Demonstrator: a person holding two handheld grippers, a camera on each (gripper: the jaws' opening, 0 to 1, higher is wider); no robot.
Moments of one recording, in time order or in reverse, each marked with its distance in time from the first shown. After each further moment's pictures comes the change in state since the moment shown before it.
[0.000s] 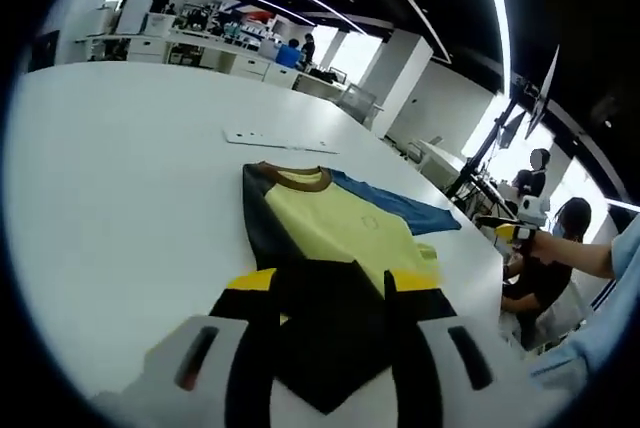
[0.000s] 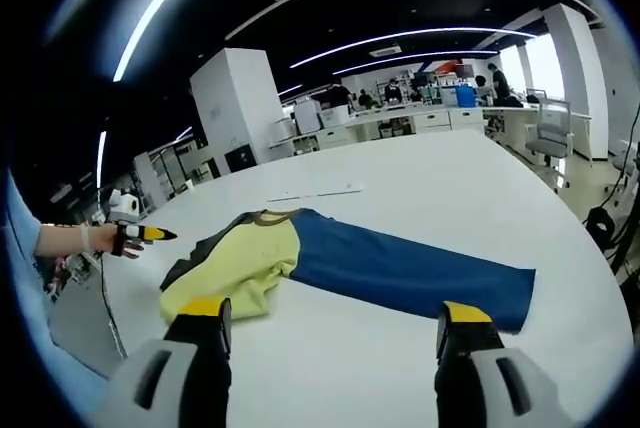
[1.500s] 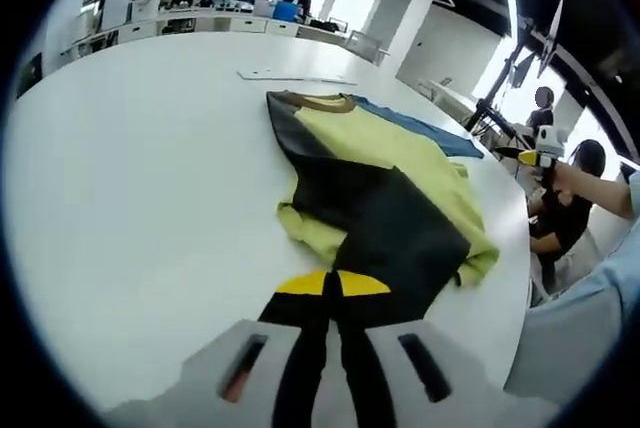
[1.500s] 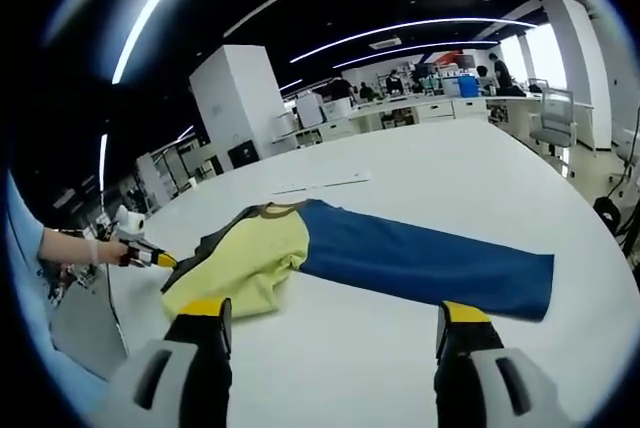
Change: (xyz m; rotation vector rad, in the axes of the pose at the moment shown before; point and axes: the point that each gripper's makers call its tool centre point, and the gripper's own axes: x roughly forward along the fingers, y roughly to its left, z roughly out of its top) left arm -0.003 0.032 -0.064 0.112 0.233 0.033; right arm 0.017 0.000 -0.012 0.026 0.027 0.026
